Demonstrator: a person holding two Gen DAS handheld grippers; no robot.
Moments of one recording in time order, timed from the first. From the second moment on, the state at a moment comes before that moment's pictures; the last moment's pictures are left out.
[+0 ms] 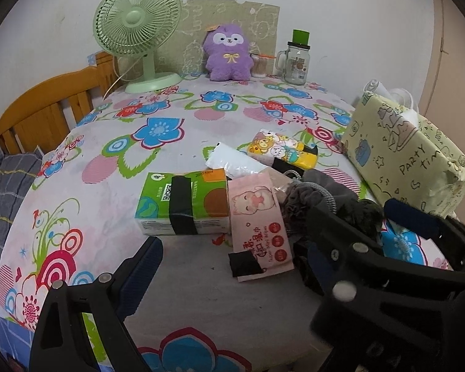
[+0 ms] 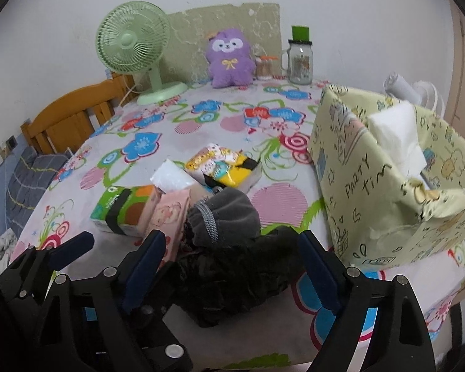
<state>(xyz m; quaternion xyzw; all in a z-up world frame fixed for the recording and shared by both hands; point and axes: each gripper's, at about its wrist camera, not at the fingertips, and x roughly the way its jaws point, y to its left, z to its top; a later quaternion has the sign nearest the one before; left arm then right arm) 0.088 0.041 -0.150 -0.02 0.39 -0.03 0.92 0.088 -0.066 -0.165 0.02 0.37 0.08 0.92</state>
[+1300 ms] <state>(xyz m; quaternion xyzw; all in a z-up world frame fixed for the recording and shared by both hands) 0.090 0.034 -0.144 -0.02 0.40 -0.04 0.92 0.084 -0.066 -0.153 0.02 0.36 0.08 0.93</state>
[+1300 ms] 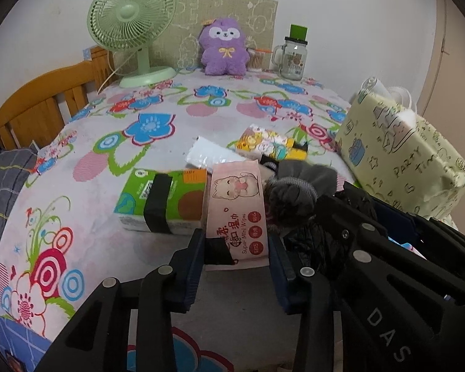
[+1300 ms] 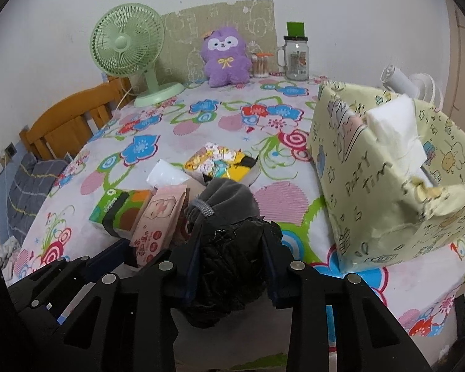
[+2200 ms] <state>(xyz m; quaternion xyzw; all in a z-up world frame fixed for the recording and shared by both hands) 0.088 0.026 -0.063 0.00 0.33 -0.03 0.94 0.080 -0.076 -0.075 0.03 0.29 0.09 0.95</state>
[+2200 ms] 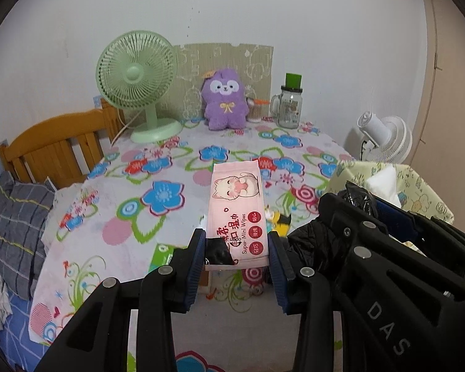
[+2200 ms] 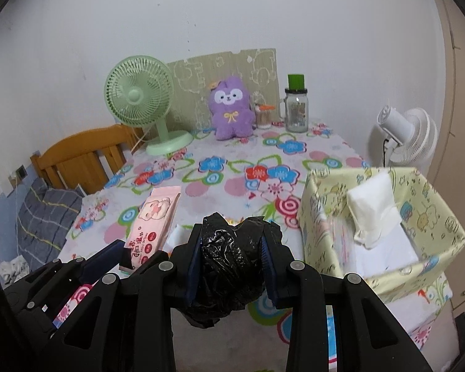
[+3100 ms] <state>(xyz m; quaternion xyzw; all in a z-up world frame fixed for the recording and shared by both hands) 0.103 -0.030 -0.024 0.03 0.29 -0.04 0.96 0.091 -0.133 -0.038 0.04 0.26 0.08 0.96</state>
